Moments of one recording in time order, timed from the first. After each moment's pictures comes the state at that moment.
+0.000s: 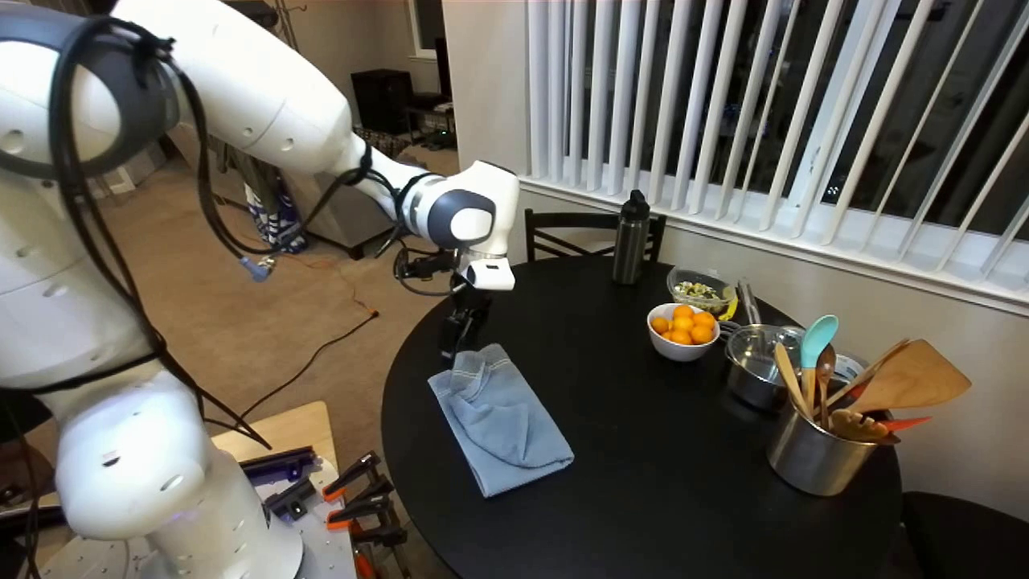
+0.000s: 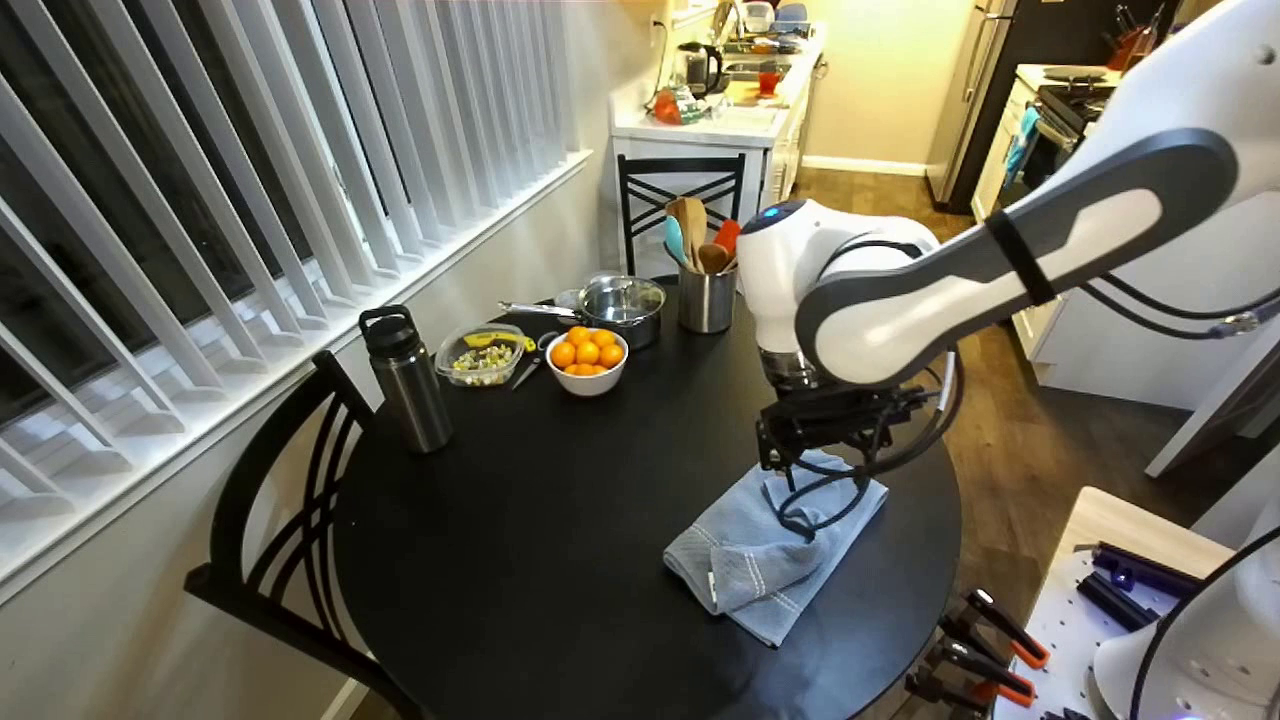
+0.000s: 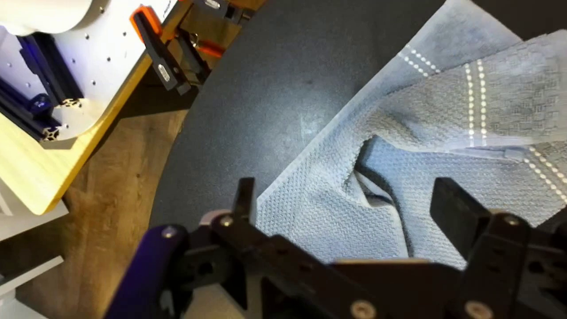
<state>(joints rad) 0.22 -0.02 0.06 -2.36 -0.02 2.01 1.15</state>
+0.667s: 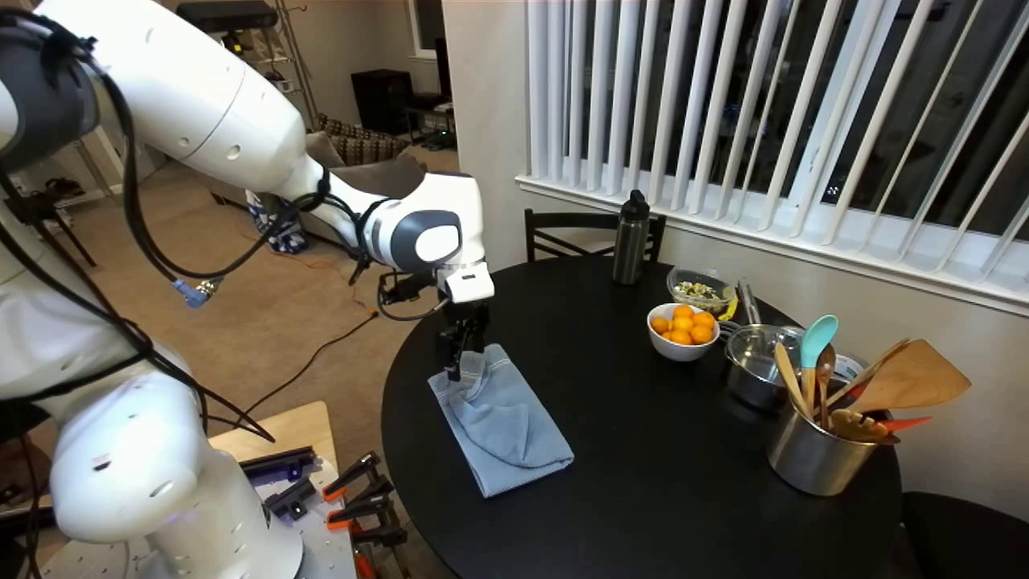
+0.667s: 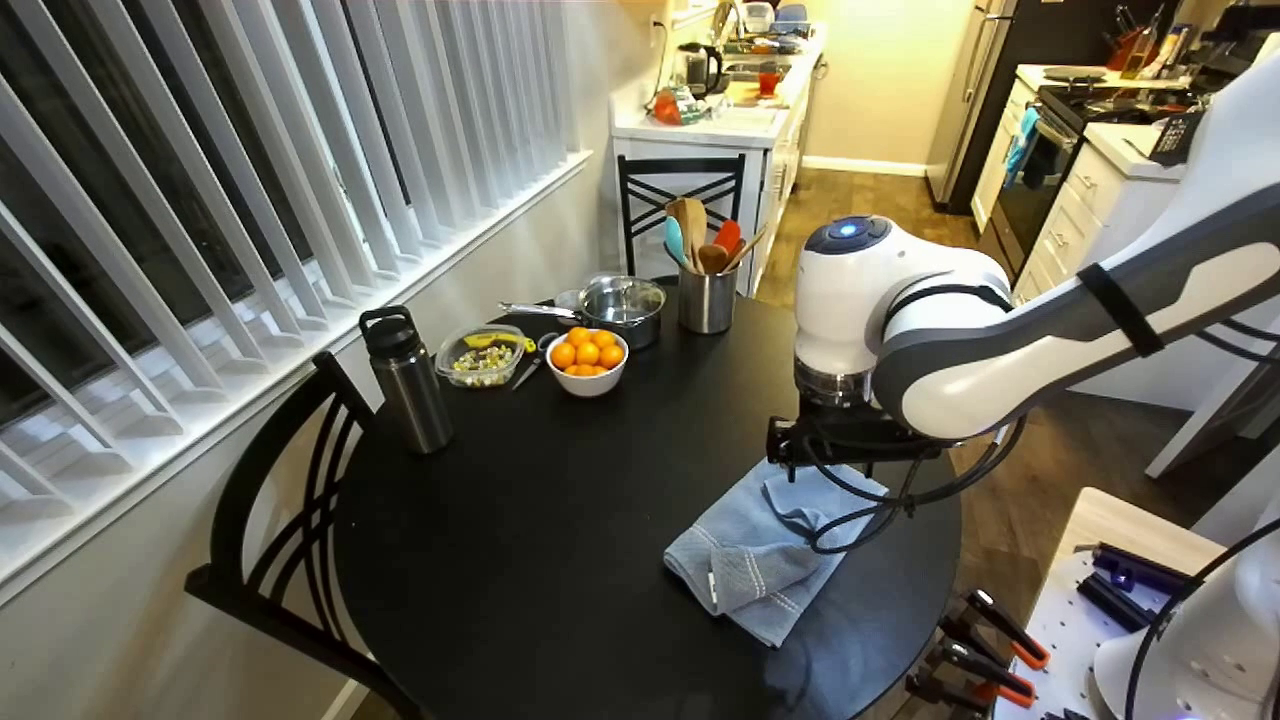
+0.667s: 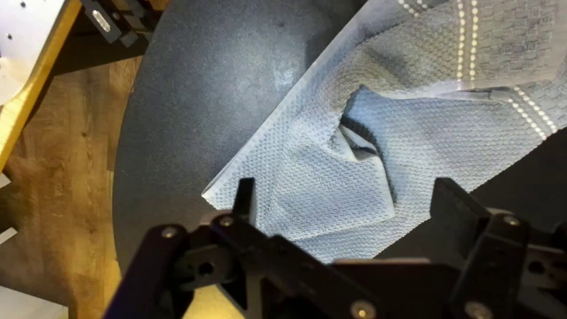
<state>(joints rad) 0.16 -0.15 0.13 -2.55 -0.13 2.30 1.25</state>
